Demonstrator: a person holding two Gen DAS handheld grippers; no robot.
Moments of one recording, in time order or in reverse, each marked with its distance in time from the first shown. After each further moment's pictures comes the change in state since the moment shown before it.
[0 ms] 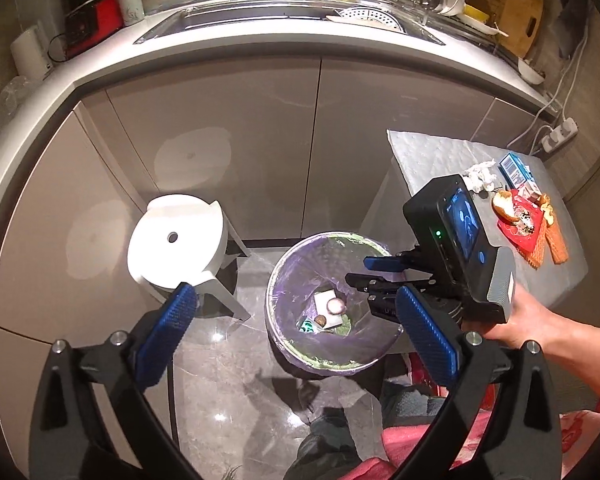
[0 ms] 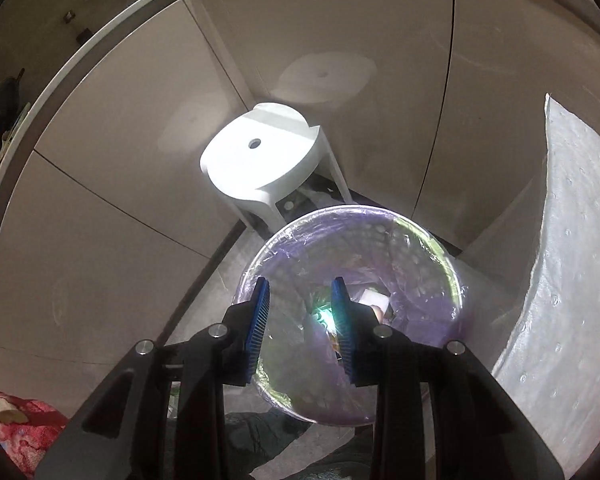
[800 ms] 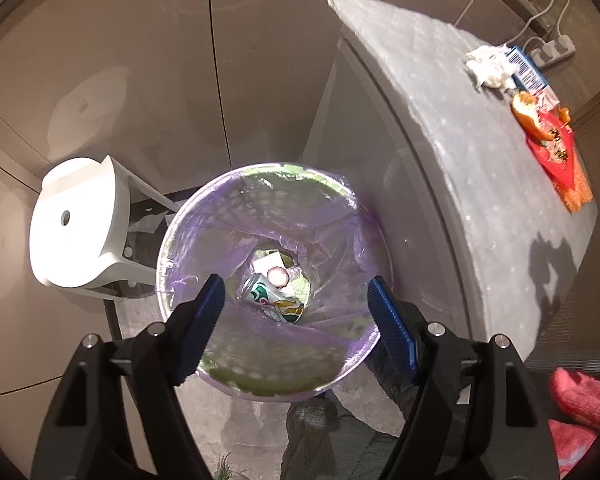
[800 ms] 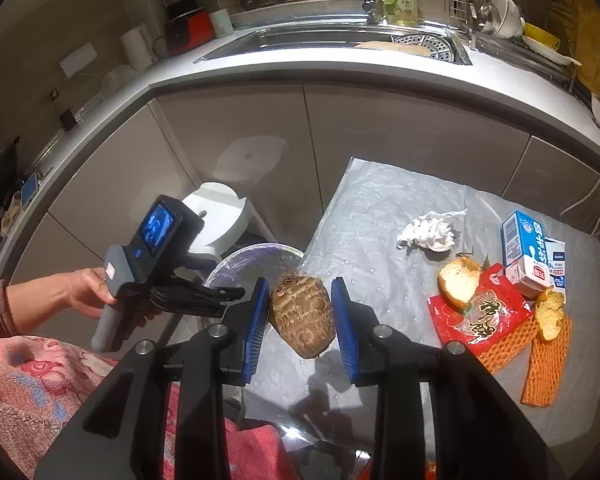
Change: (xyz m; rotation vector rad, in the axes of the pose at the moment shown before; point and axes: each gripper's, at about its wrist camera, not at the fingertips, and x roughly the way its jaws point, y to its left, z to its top) left arm 0.183 -0.067 -0.011 0.140 0.249 -0.186; right arm -0.216 -0.050 -0.073 0.110 -0.238 -0.175
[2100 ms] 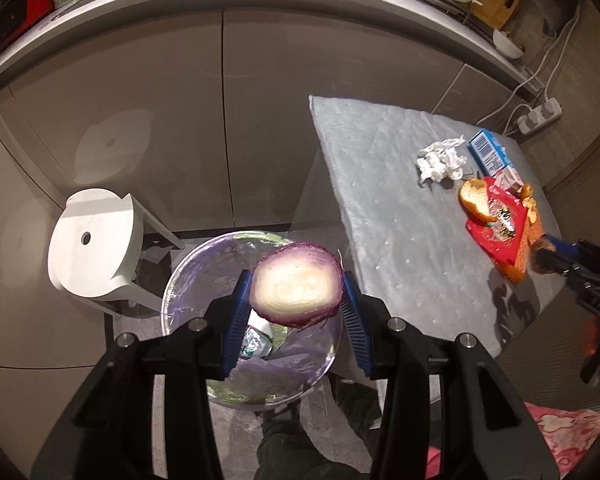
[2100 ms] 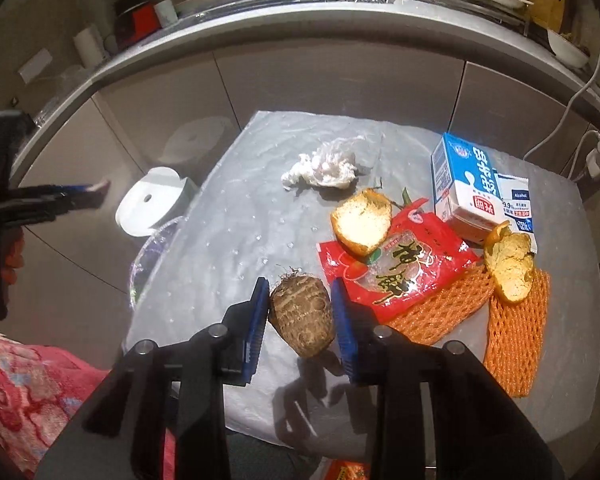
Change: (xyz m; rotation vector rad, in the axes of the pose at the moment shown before) left arm -0.070 -0.035 0.021 -0.096 -0.152 0.027; right arm 0.008 -0.114 -0.051 0.085 0.014 -0.083
